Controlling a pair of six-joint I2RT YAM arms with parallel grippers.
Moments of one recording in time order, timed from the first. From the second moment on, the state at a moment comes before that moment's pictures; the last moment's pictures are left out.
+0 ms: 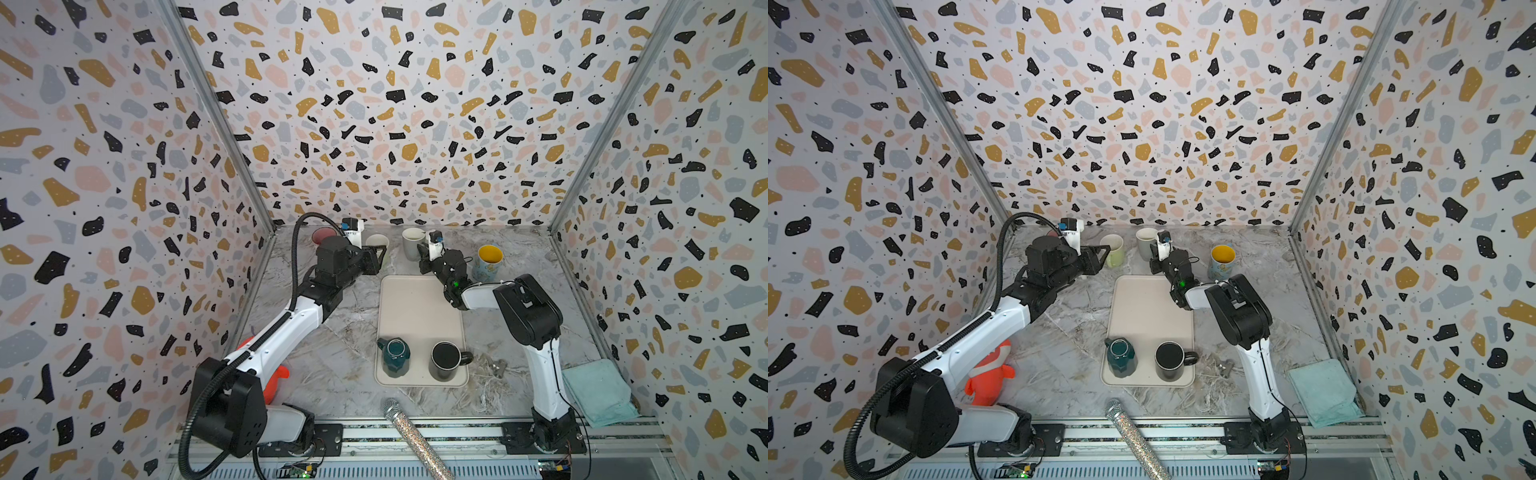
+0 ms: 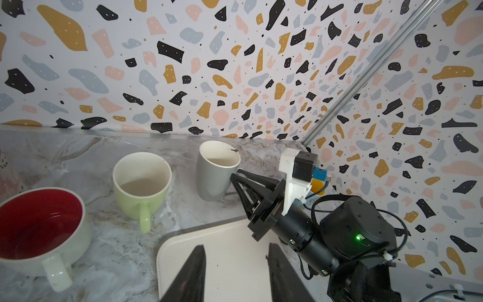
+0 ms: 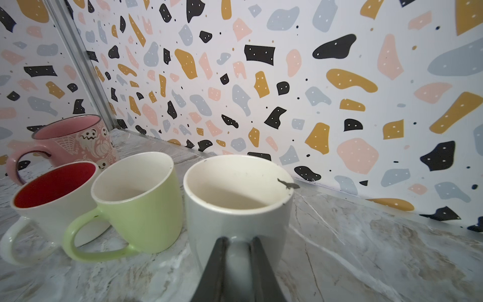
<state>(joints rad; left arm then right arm) -0.35 1.37 1.02 0.04 0.25 -0.39 0.53 2.22 1.29 0.88 -0.01 0.03</state>
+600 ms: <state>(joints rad) -0.32 1.39 1.02 0.06 0.30 -0.41 0.54 2.33 1.37 0.91 -0.01 0.02</state>
